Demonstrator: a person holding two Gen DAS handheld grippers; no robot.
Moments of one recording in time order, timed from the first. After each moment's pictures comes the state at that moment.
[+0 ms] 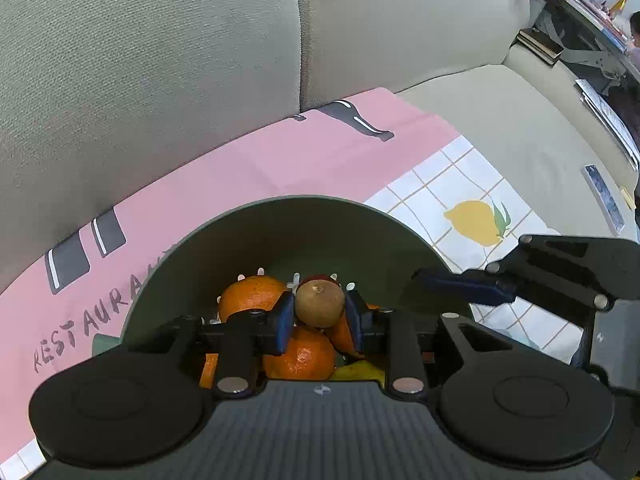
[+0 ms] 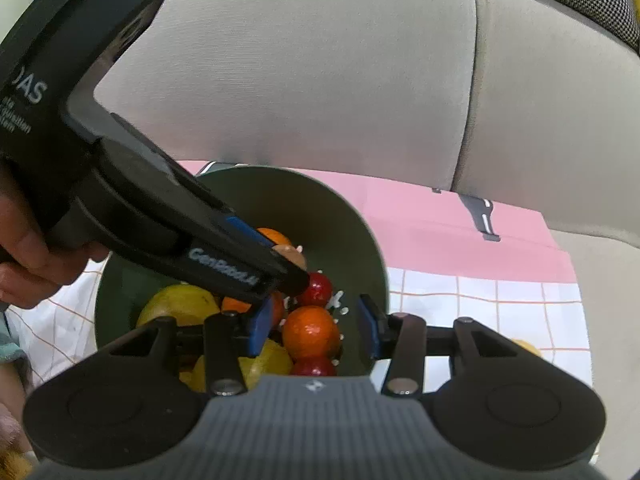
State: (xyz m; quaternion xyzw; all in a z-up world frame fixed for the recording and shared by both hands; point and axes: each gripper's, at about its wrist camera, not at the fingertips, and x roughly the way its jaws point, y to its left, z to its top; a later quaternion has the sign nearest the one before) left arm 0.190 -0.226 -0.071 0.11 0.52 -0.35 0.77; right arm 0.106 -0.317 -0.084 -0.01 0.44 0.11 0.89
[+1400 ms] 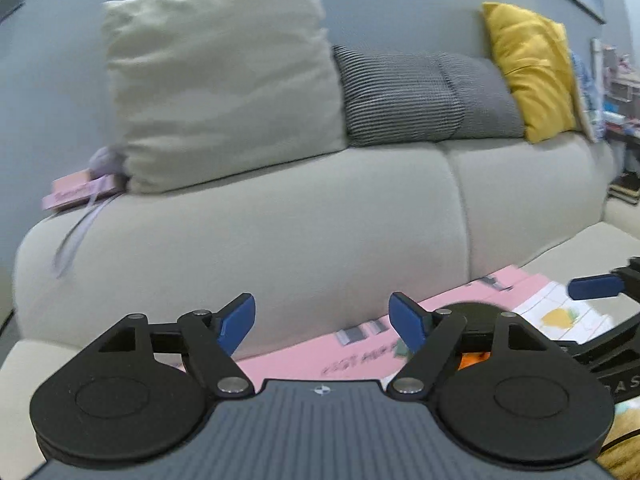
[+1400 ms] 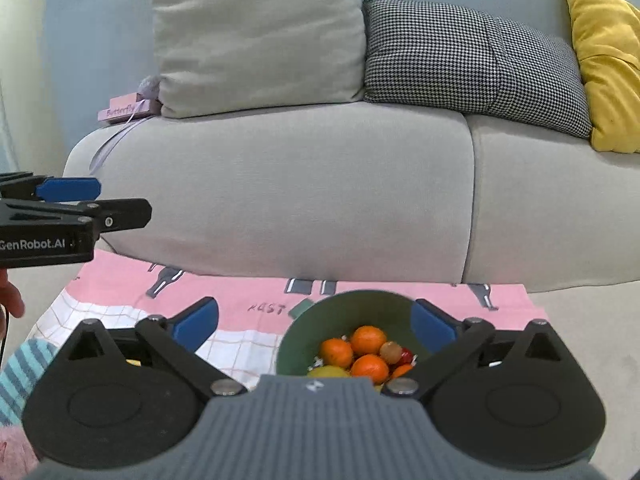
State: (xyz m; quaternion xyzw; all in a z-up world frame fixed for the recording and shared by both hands) left arm 0.034 -0.031 0.098 0.10 0.24 -0.13 0.96; right arm 0.008 -0.225 0.064 0.03 0.32 0.07 0.94
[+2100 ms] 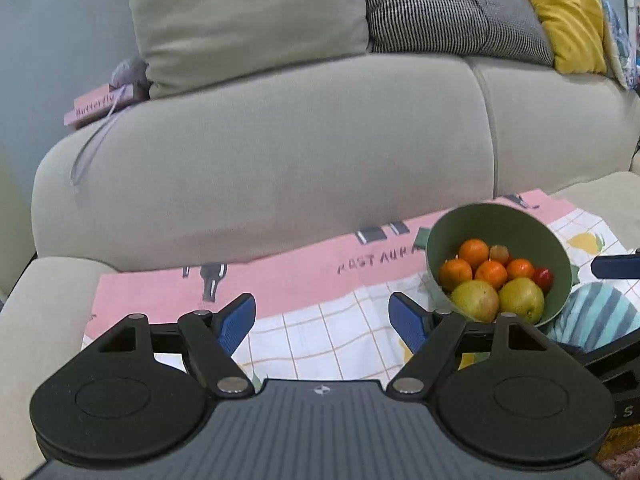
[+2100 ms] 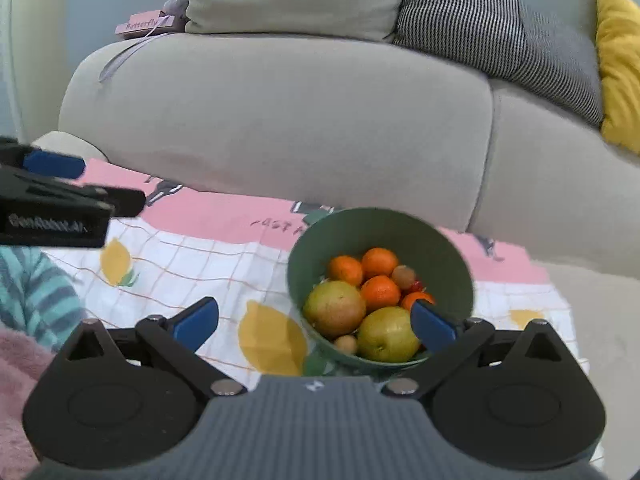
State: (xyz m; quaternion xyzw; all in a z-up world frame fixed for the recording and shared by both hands) left arm 0.010 -0.023 0.037 0.10 0.33 -0.08 0.93; right arm -0.024 -0.194 0.001 -0.05 0.37 0.07 0.92
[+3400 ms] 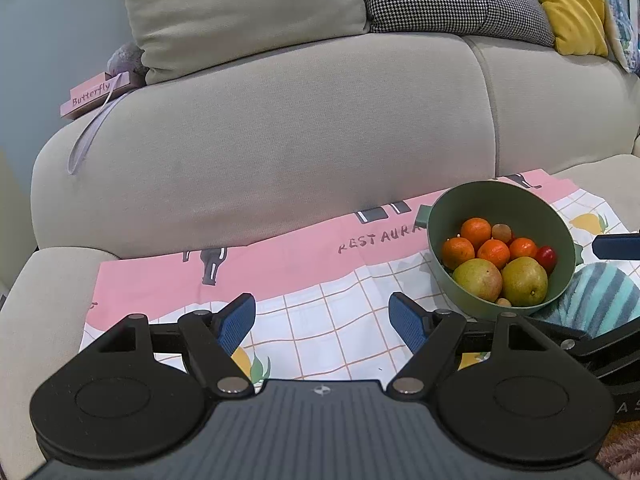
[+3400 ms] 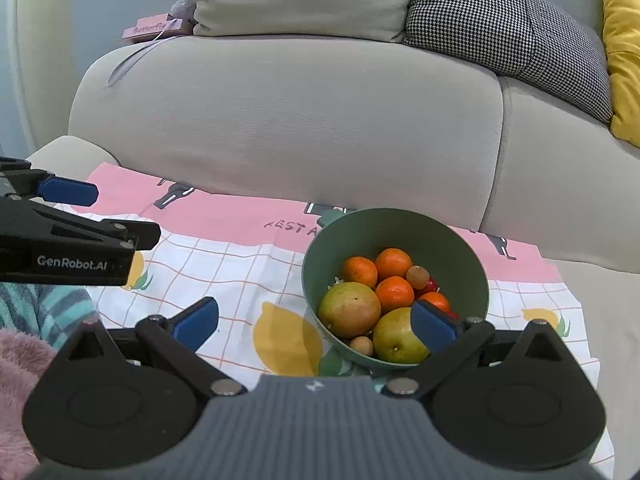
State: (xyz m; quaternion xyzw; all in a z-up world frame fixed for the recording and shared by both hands) left arm 0.008 -0.024 0.034 0.11 0.36 -0.08 0.92; right arm -0.025 -0.191 0.002 -0.04 0.37 0.08 0.92
